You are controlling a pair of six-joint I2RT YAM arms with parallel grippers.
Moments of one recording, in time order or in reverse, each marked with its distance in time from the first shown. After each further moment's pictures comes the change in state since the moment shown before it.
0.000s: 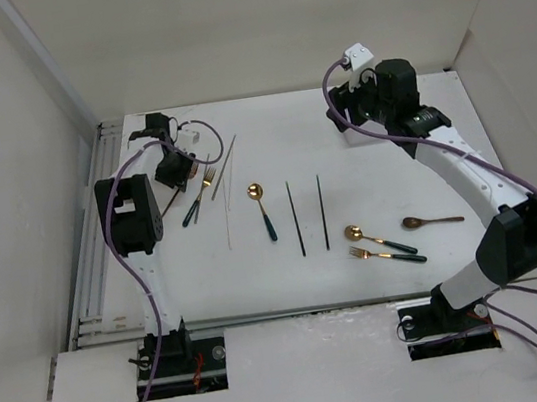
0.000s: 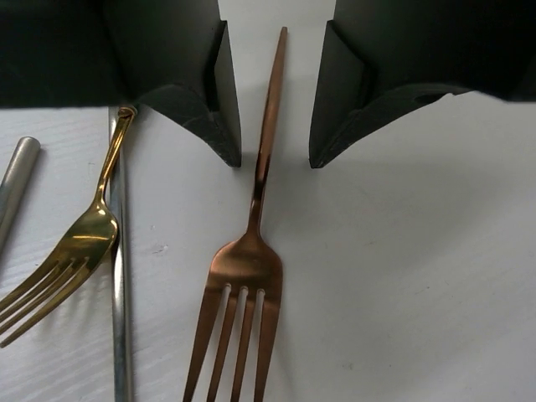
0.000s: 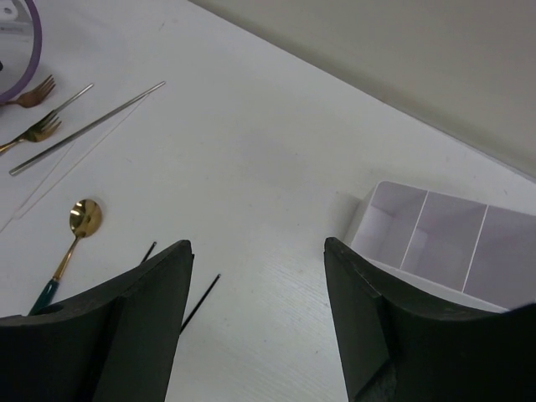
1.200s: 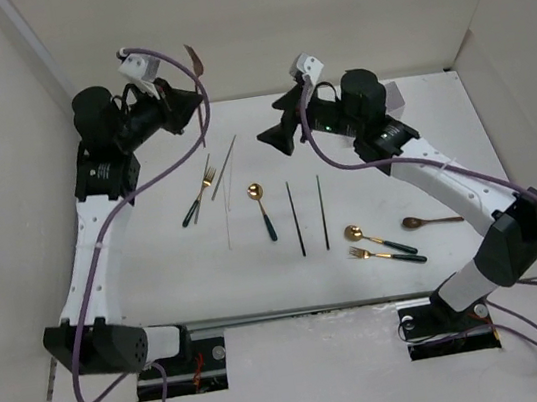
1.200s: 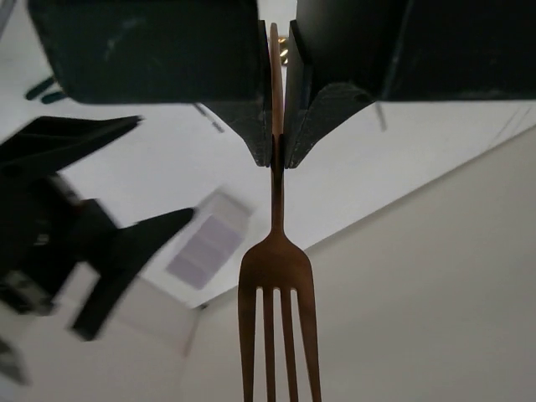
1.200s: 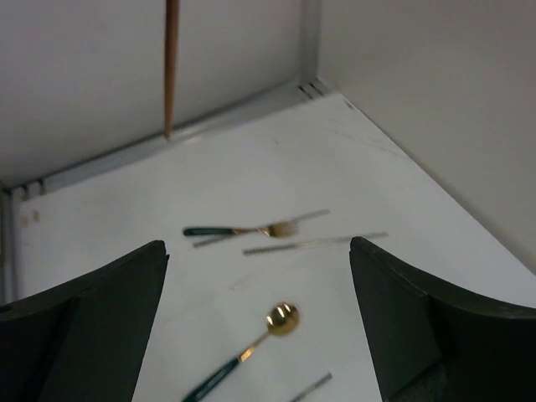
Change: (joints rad) left arm -0.064 -0.850 -0.231 0.566 0.558 -0.523; right arm 0.249 0.008 0.017 0.273 -0.301 0.106
